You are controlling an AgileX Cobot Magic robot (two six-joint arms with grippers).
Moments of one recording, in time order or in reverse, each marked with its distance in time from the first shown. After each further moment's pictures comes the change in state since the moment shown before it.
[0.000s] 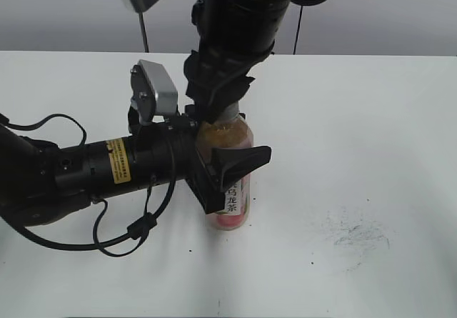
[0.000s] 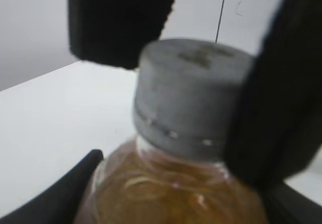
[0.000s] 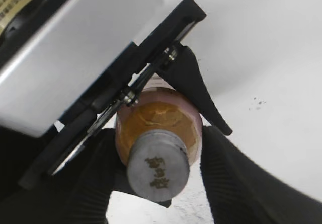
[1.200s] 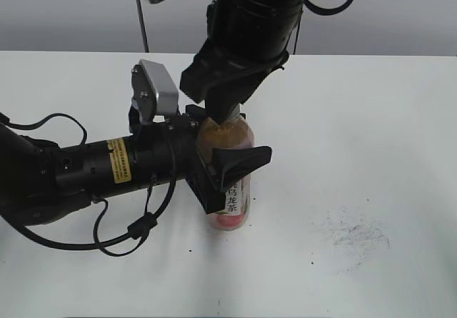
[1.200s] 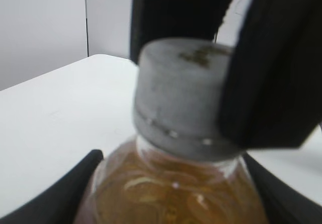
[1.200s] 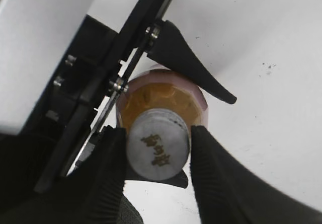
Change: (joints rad) left arm 0.000 0.000 -0.002 0.003 0.004 -0.002; right arm 0.001 -0.032 0.050 -0.024 -0.003 0.281
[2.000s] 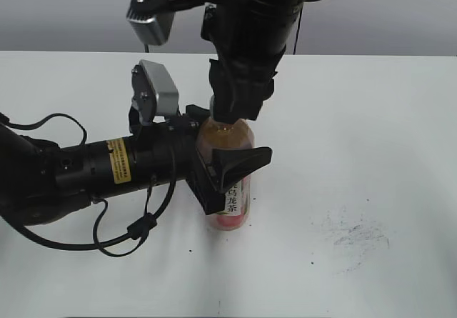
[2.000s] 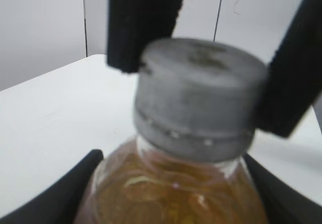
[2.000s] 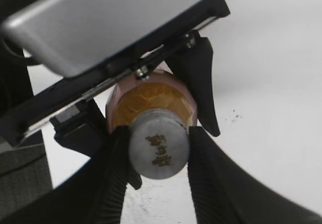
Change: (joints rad) left arm 0.000 0.000 0.000 0.005 0.000 -0.001; right arm 0.000 0.000 0.000 0.001 -0.002 -0.590
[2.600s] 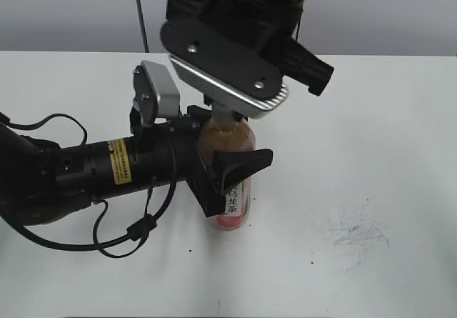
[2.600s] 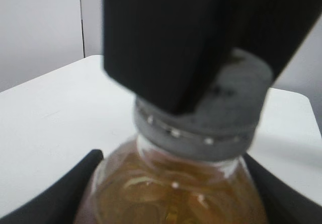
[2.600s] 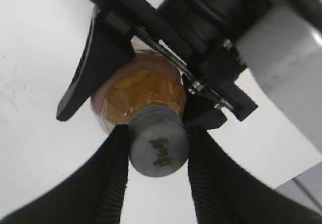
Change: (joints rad) left arm -0.001 0.000 0.000 0.010 -0.001 0.009; right arm 0.000 -0.002 -0.001 0.002 -0.001 -1.168
